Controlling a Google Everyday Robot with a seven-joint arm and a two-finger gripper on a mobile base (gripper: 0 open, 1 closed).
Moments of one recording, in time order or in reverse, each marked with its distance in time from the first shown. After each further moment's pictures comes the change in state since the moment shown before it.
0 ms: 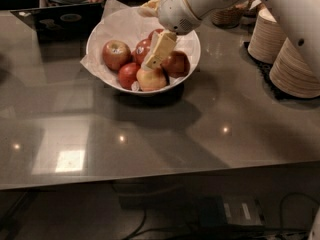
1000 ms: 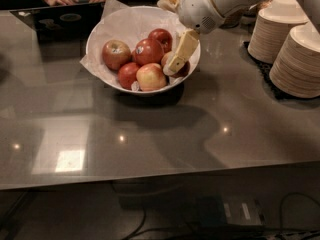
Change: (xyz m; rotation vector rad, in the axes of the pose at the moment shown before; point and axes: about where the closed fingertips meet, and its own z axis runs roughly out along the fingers) arm 0.013 0.018 -0.041 0.011 0.037 0.021
